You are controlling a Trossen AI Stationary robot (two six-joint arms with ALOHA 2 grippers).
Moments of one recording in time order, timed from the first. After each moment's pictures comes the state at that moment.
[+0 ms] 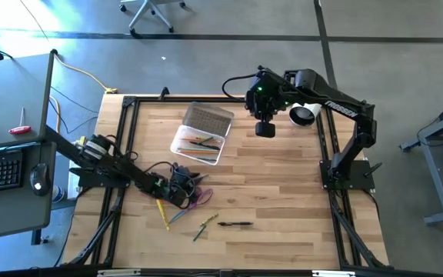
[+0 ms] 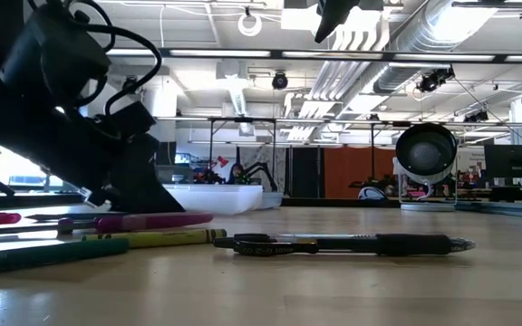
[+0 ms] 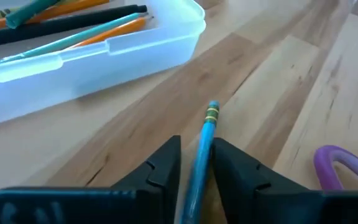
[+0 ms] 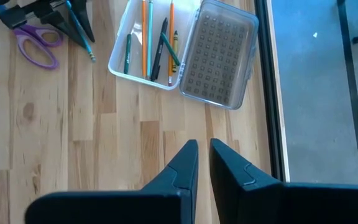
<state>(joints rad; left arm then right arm) -0.40 1.89 0.43 0.52 -0.77 -0.87 -0.30 1.69 2.05 -1.37 0.04 -0.27</state>
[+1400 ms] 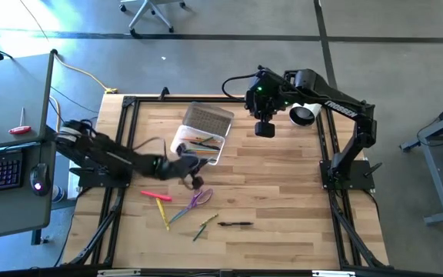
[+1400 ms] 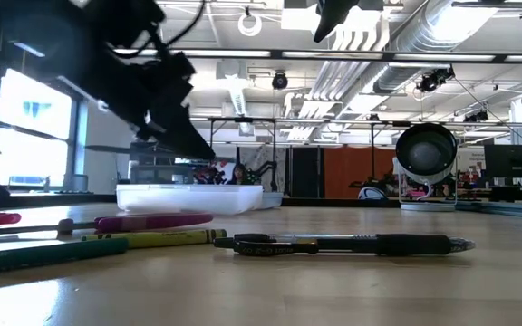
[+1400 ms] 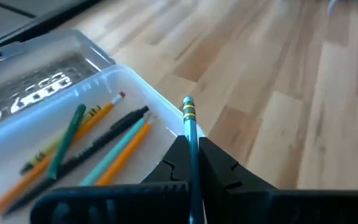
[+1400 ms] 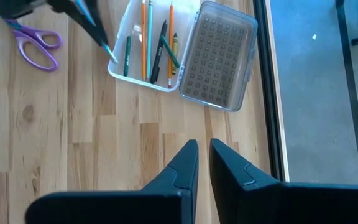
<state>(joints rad) -0.16 1.49 0.54 0.34 -0.56 -0.36 -0.30 1.69 2.05 -1.36 0.04 -0.27</state>
